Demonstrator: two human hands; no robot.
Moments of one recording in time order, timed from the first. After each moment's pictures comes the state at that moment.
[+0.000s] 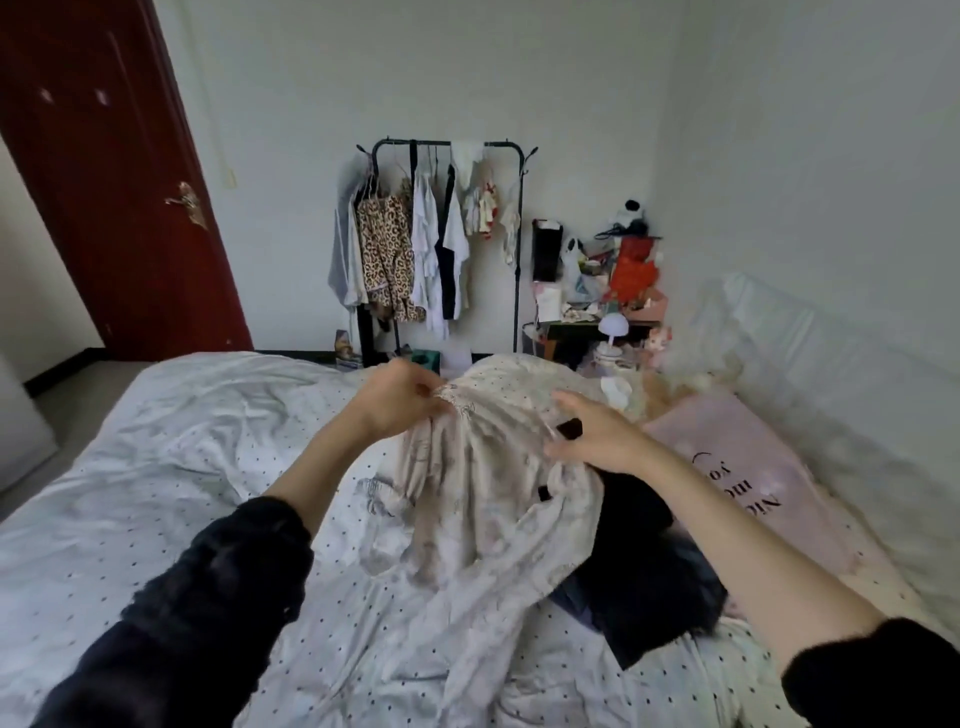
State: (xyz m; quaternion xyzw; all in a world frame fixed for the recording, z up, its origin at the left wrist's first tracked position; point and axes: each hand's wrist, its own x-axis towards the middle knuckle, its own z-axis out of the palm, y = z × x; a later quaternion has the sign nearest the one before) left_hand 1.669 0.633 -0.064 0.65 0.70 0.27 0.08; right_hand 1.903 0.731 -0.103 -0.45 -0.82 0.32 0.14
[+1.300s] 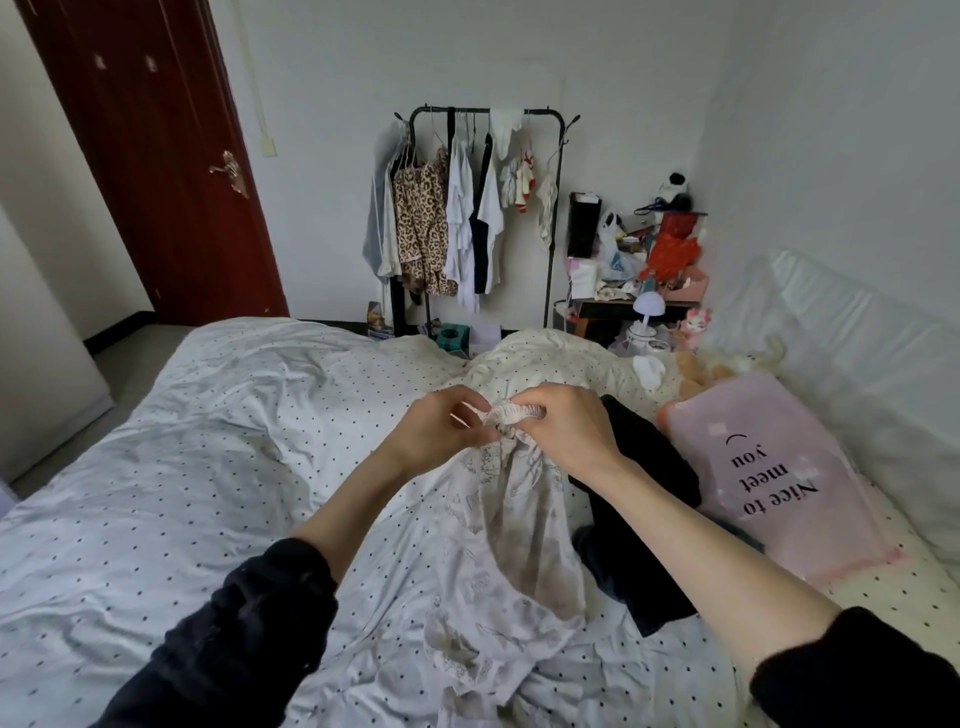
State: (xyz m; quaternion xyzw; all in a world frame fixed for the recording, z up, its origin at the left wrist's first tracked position) left_hand 1.692 0.583 -0.116 0.55 0.68 0.40 0.28; right_hand 1.842 0.665 -0.122 -0.39 -0.86 0.14 0.28
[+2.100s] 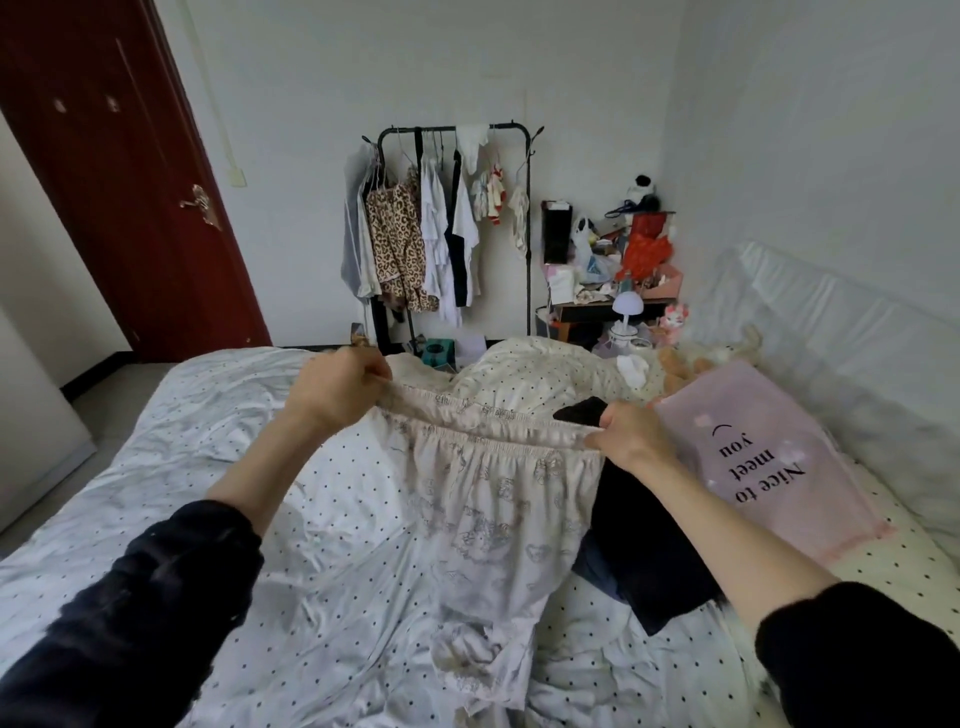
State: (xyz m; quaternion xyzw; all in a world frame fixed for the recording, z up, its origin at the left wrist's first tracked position) left_hand 1.625 0.590 -0.066 0.58 0.78 0.23 -0.07; right_hand 1.902 0.714 -0.136 -0.62 -0.74 0.20 0.16
